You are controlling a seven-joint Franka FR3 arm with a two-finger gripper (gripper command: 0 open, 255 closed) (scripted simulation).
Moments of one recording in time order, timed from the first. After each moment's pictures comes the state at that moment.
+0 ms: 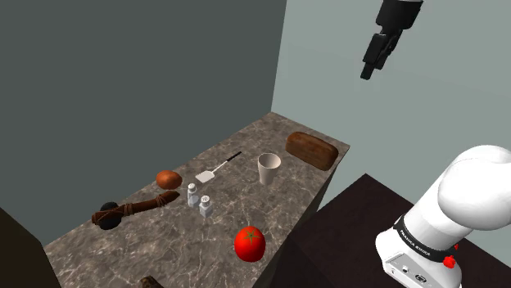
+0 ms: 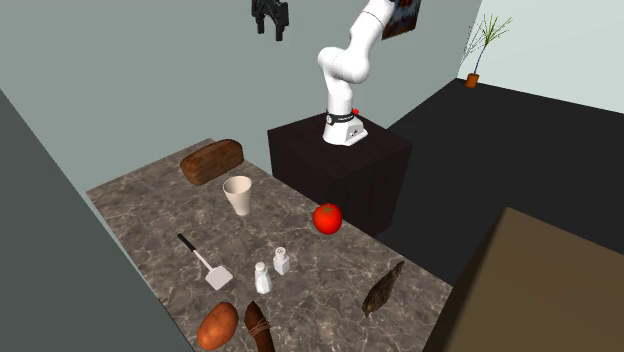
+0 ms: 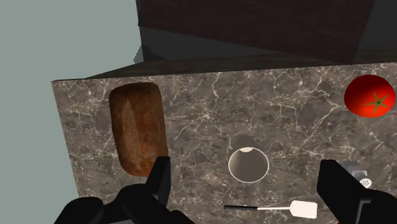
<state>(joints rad) 0.02 -0.79 0.02 -2.27 -0.07 1.53 -0.14</state>
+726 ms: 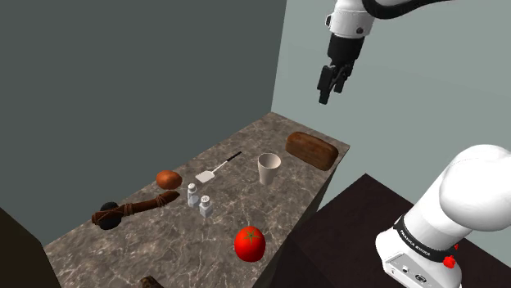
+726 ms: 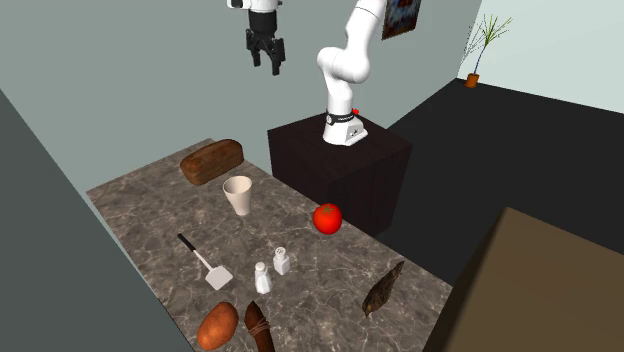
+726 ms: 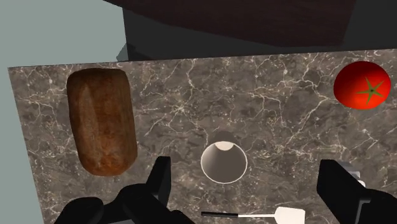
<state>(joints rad) 0.06 -0.59 0.13 -2.33 -0.01 1.73 -0.02</state>
